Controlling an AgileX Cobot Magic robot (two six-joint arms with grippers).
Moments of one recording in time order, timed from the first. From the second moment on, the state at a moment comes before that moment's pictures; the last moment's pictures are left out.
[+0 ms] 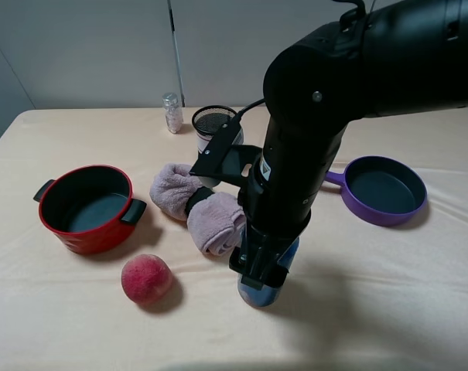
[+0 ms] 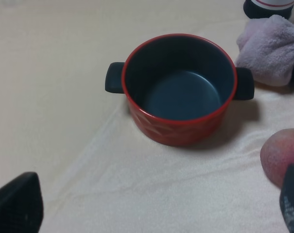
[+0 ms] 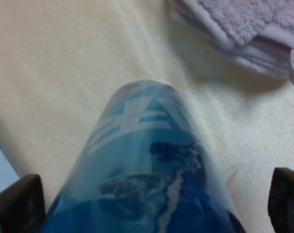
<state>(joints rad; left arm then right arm) -0.01 0.00 -0.50 -0.06 1.06 0.14 0.97 1.70 -1.06 0.03 0.89 -0.24</state>
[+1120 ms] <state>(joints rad) -0.01 0.00 -0.50 -0.06 1.06 0.14 0.97 1.71 -1.07 0.05 0.91 -0.24</state>
